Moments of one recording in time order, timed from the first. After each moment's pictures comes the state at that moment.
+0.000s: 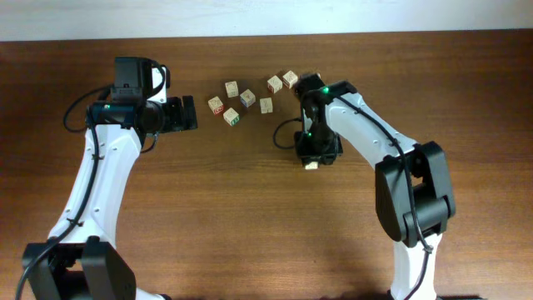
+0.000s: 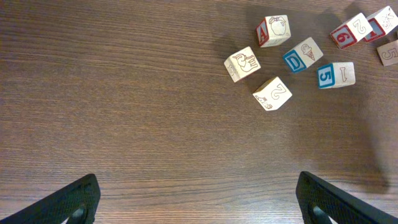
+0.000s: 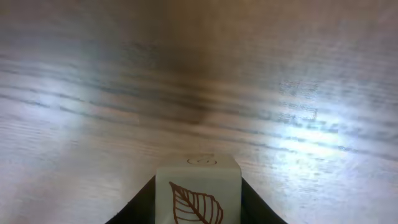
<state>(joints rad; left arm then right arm) -0.02 1.66 1.40 -0.77 0.08 -0.12 0.37 2.13 1.64 -1.14 -0.15 0.29</state>
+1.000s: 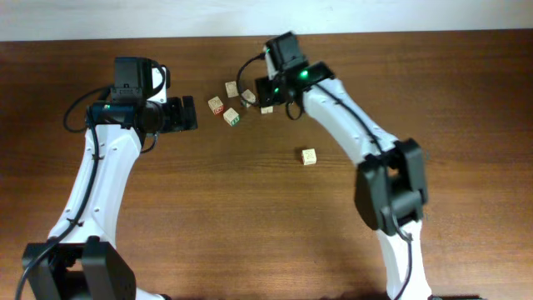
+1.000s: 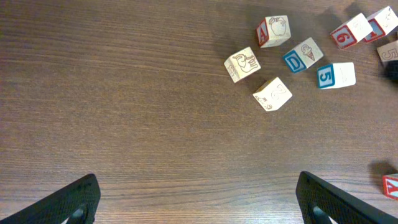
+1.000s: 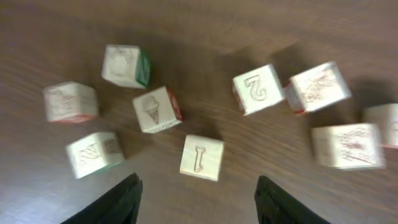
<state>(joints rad) -0.02 1.66 1.40 -0.77 0.08 -0.12 0.46 2.30 1.98 -0.67 -0.04 0.18</state>
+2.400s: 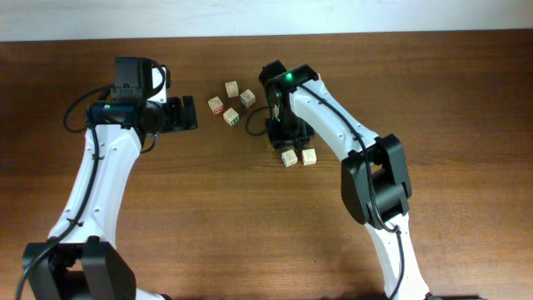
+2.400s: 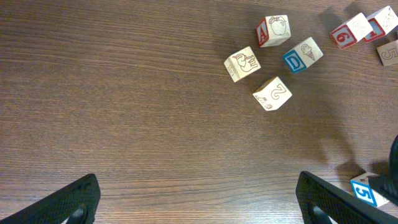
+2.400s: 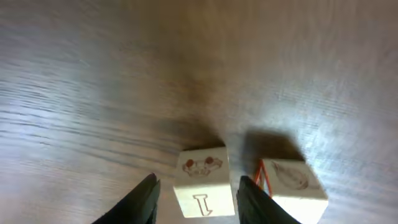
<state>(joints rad) -0.02 1.66 1.40 -0.77 0.08 -0.12 0.49 2.38 2.10 -1.31 -0.08 0.29</state>
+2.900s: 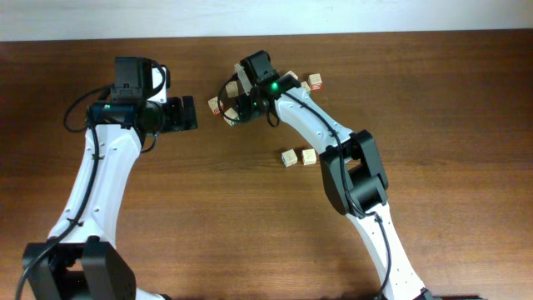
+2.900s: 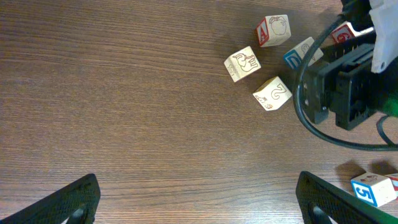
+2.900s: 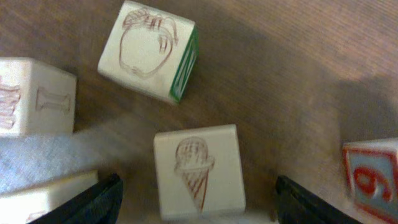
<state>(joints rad) -0.02 1.66 1.40 -0.77 0.08 -0.12 0.51 2.59 2.20 -0.62 -0.07 -0.02</state>
